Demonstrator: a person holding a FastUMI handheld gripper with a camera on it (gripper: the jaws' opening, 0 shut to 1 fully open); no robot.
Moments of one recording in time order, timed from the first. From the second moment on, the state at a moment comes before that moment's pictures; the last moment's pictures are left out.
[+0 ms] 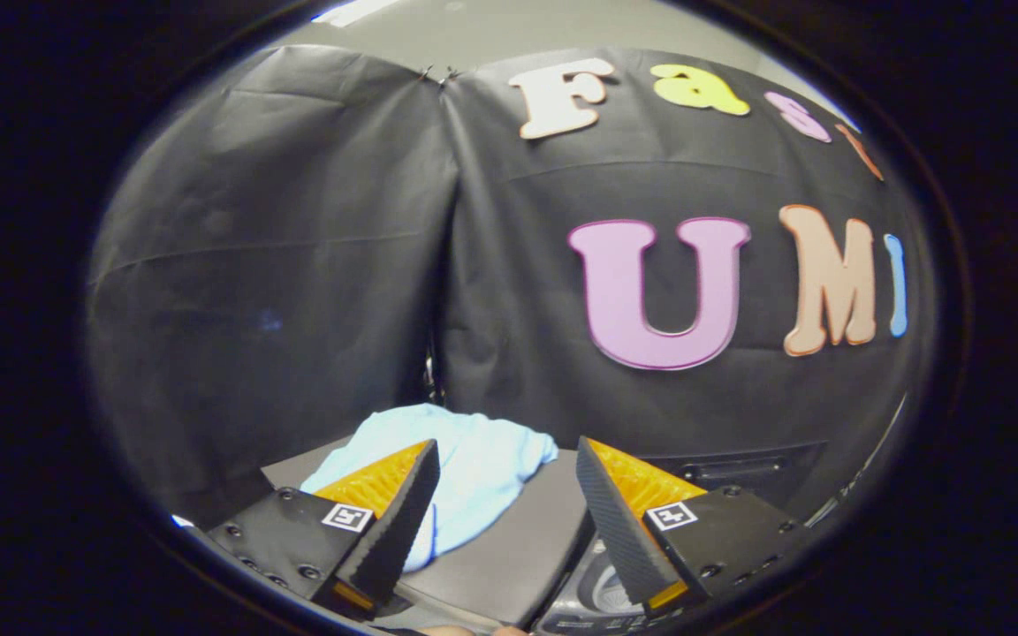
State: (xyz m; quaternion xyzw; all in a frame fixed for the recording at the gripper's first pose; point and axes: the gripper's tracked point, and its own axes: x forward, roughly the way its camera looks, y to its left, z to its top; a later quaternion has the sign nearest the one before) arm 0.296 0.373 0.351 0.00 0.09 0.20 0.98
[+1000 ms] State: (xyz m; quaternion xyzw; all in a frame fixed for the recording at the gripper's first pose) arm 0.328 0.436 0.219 -0.11 0.31 0.20 0.92
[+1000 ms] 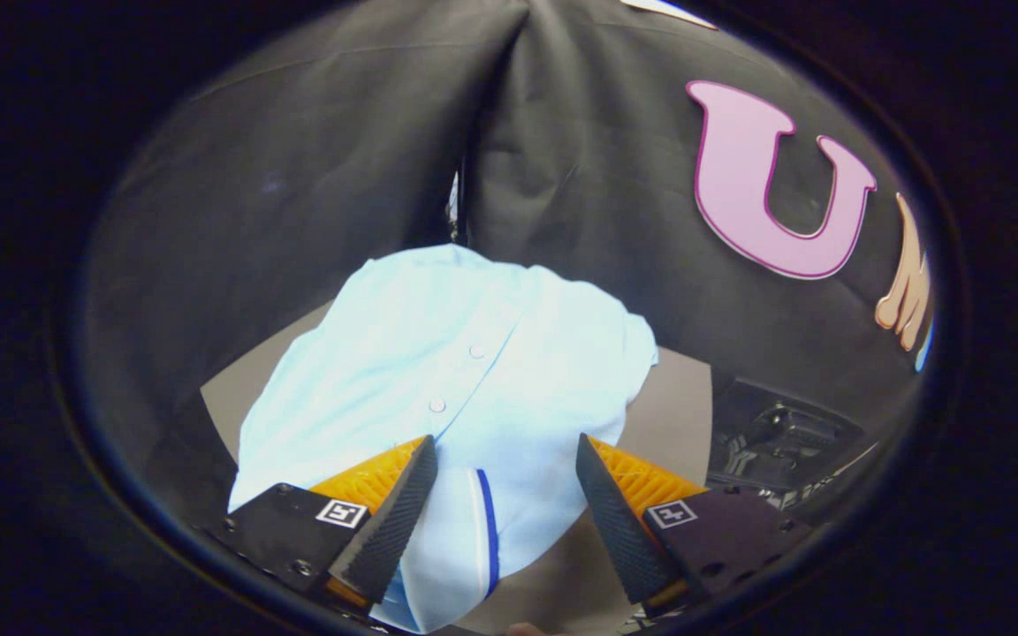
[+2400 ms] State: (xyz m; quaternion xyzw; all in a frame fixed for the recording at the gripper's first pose) arm 0.329 0.452 0.222 -0.14 0.24 0.23 0.93
